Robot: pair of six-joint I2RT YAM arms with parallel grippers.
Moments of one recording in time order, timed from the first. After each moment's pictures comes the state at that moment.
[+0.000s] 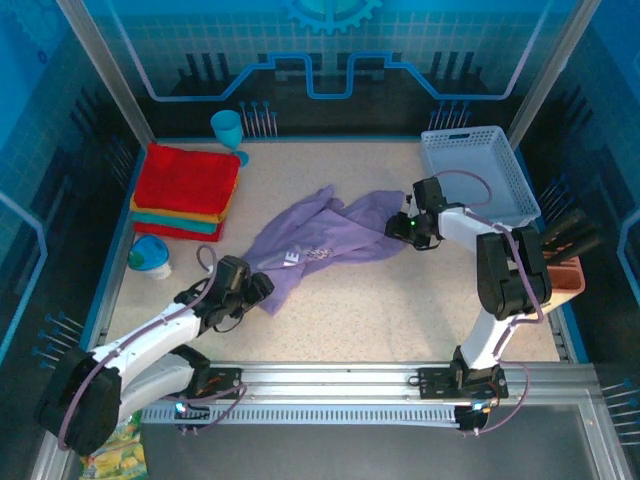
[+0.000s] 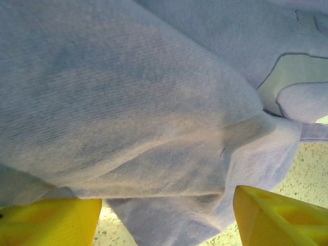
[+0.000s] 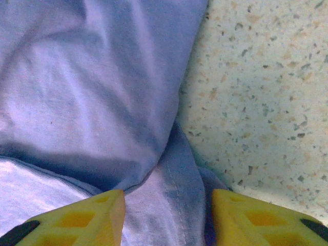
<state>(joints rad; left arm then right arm) -0.45 0.98 0.36 -0.32 0.02 -1.08 0.17 1.77 1.06 -0.40 -0.25 0.44</state>
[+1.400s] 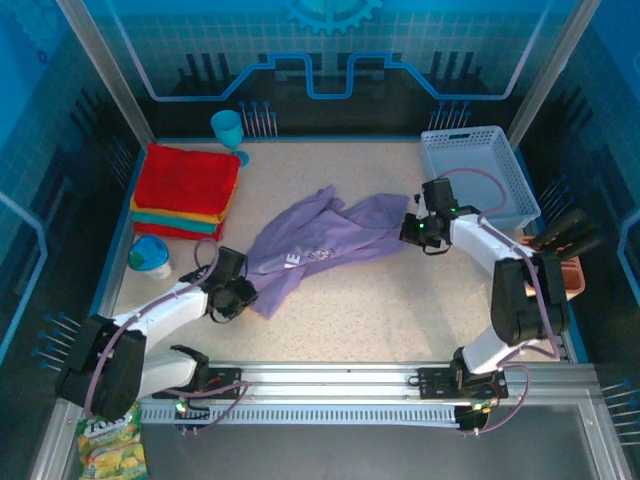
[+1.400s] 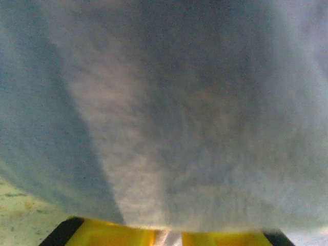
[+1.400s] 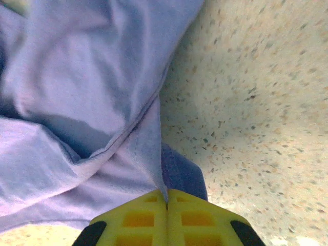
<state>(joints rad) -0.28 1.22 0.45 -0.42 0.10 -1.03 0.16 1.56 1.00 -0.51 -0.20 0.40</state>
